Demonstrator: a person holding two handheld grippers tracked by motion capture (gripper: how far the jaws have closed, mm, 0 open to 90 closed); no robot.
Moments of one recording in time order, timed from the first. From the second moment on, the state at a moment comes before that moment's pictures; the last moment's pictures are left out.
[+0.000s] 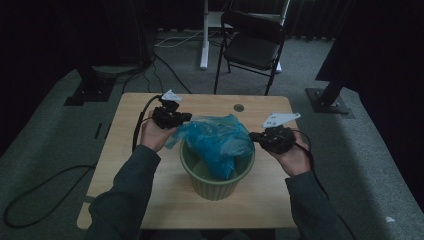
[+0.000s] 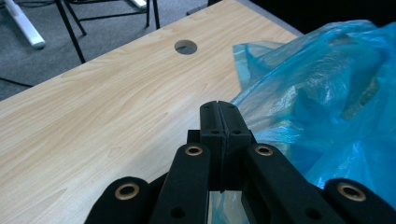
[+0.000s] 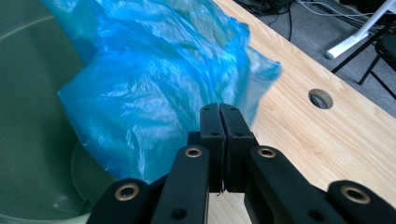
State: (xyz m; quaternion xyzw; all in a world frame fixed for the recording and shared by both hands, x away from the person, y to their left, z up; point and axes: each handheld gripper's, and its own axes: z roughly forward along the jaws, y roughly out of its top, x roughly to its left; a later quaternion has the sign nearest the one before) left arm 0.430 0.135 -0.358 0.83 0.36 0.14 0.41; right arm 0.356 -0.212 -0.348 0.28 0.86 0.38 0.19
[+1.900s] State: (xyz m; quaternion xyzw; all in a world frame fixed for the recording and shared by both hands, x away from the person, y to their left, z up) left arm 0.408 0.153 -0.382 0.81 0.36 0.13 0.44; right arm 0.342 -0.232 -0.344 0.33 0.82 0.43 0.20
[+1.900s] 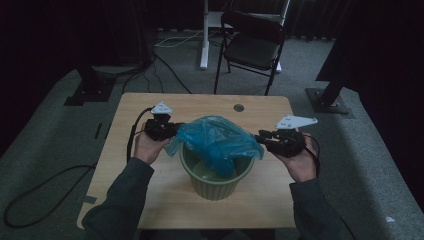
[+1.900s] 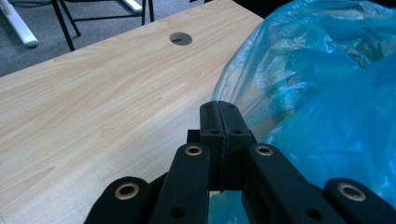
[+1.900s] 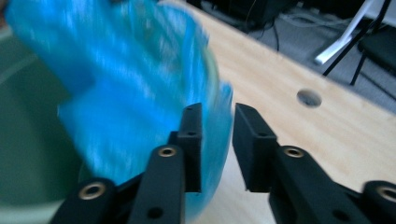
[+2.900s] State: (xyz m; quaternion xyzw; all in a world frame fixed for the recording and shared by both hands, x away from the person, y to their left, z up) left arm 0.416 0.133 -0.380 0.81 0.35 0.13 0.45; right arm 0.387 -0.174 -0.352 0.31 0.85 0.37 0.21
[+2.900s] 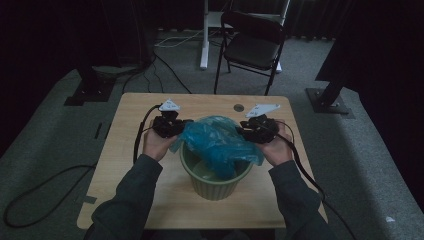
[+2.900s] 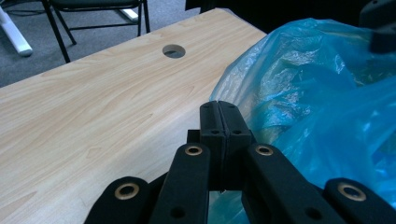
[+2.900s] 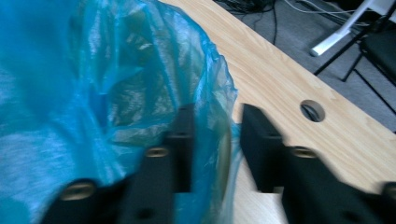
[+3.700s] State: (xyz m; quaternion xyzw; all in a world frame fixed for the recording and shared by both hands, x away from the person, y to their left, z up) left arm 0.416 0.134 -0.402 0.82 0.36 0.10 0.44; right arm 0.400 -0.205 -0.394 0.37 0.85 0.36 0.14
